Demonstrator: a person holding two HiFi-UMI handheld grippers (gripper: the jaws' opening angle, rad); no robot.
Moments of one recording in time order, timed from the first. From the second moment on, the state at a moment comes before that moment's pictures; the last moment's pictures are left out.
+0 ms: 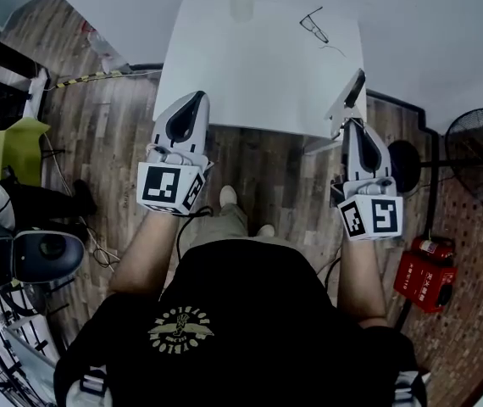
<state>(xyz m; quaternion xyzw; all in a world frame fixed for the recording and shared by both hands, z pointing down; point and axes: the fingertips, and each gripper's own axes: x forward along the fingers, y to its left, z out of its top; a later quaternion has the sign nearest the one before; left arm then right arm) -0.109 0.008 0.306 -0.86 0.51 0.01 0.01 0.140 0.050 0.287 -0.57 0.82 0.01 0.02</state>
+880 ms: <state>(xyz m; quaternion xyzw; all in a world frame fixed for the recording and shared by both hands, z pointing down) -0.142 -0.144 0.318 -0.88 0.47 0.01 -0.01 0.102 -0.077 0.302 -0.60 0.80 -0.02 0.00</state>
